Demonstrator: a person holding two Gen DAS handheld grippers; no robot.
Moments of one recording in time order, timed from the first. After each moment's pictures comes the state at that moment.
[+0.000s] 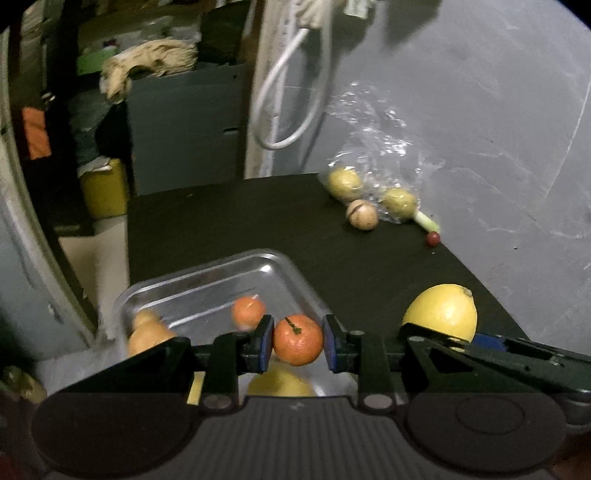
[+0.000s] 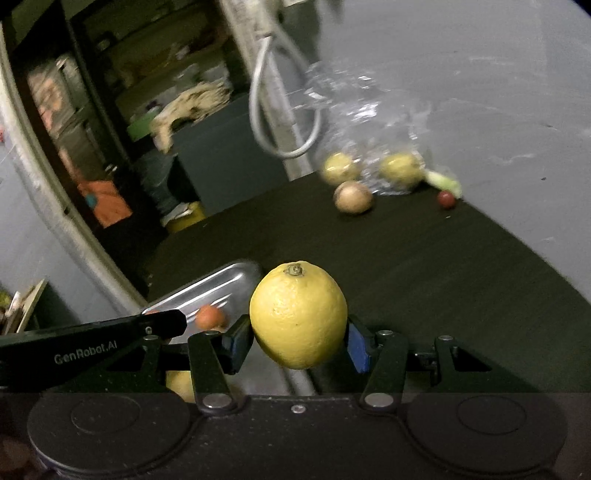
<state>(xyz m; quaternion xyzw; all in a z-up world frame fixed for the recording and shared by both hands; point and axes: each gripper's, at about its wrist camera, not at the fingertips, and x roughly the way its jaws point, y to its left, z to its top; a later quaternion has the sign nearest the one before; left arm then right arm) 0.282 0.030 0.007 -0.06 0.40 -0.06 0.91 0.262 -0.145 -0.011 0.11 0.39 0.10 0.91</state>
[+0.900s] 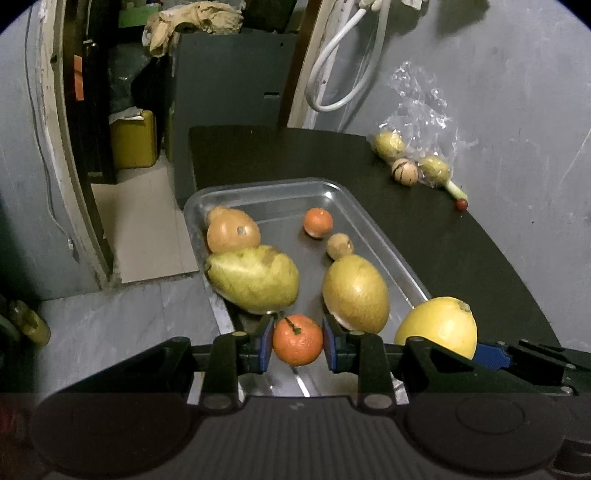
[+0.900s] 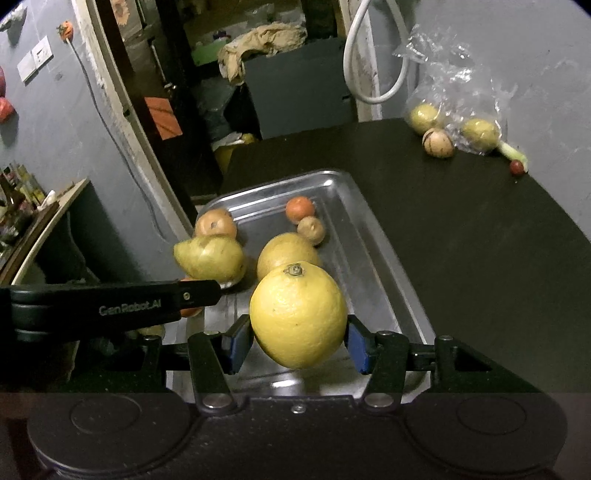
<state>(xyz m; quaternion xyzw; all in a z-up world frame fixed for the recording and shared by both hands) 0.211 0.088 -0.027 -0.11 0.44 -0.04 0.89 0.195 -0.079 -0.024 0.03 0.45 0.18 0.88</state>
